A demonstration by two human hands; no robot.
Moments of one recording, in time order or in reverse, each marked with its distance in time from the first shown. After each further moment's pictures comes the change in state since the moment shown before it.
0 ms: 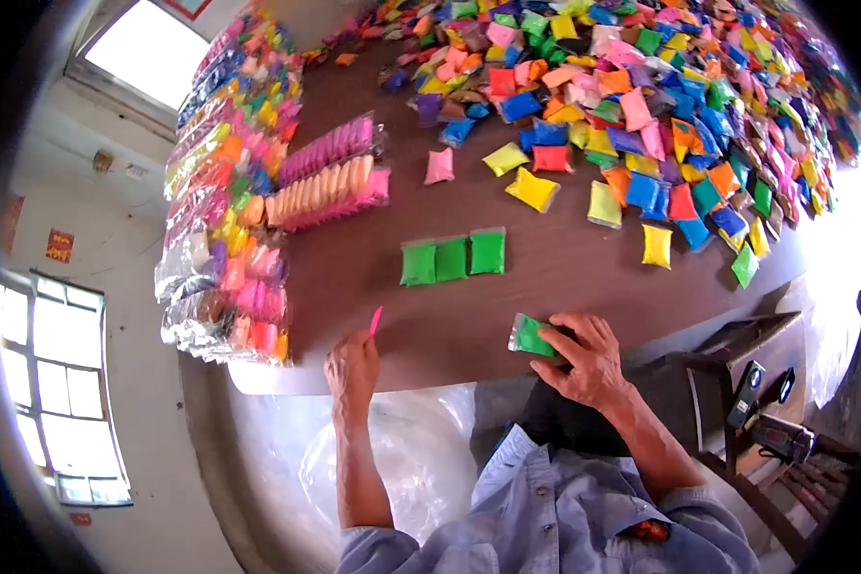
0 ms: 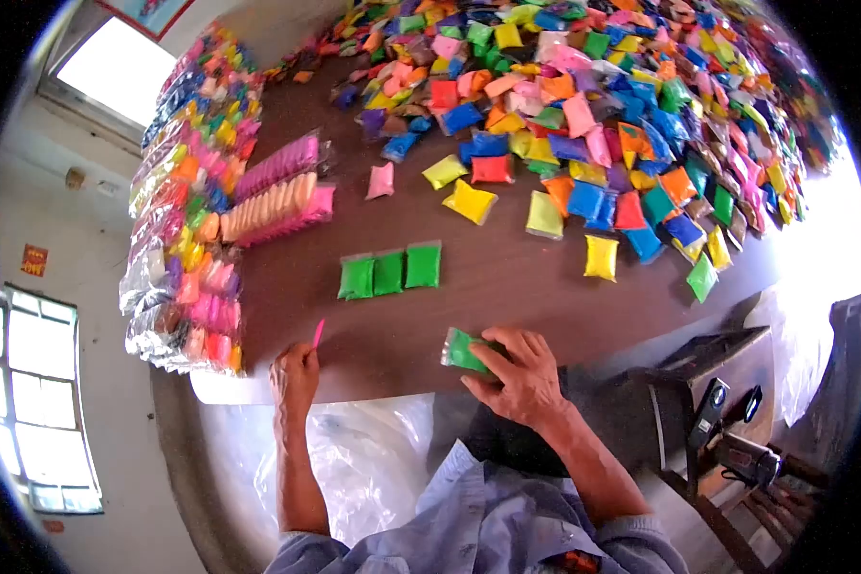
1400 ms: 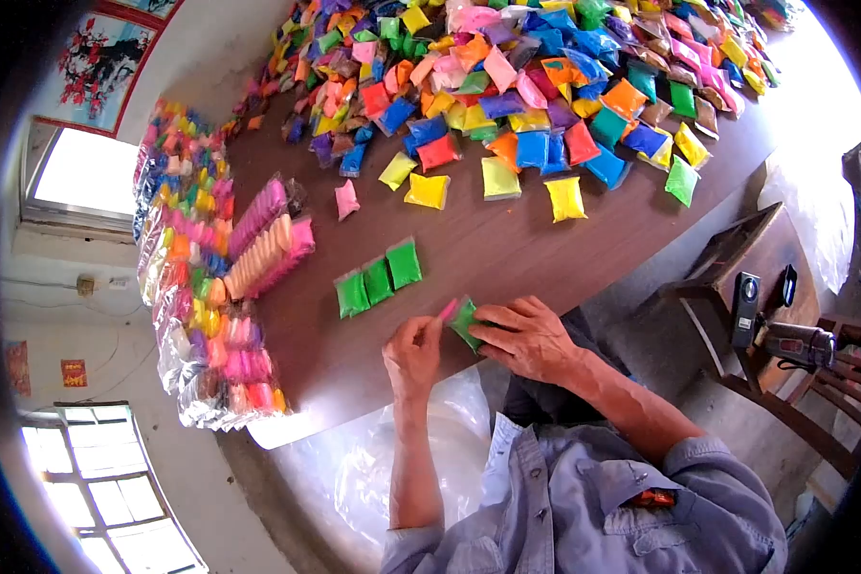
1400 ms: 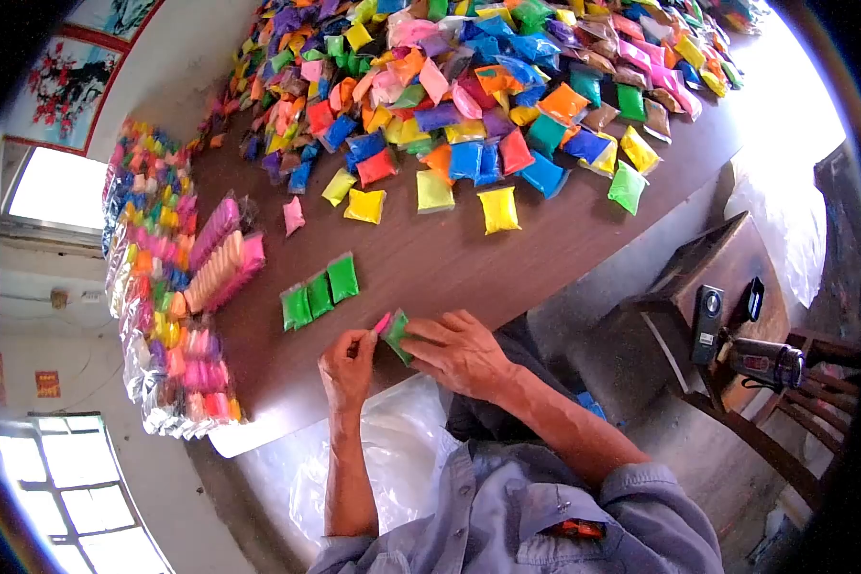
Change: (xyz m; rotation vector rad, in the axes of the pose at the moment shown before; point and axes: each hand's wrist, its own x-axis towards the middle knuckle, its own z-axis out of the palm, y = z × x) left_hand 0.000 0.170 0.047 -0.523 -0.089 0.146; right_hand -0.024 0.021 0.008 0.066 0.004 -0.030
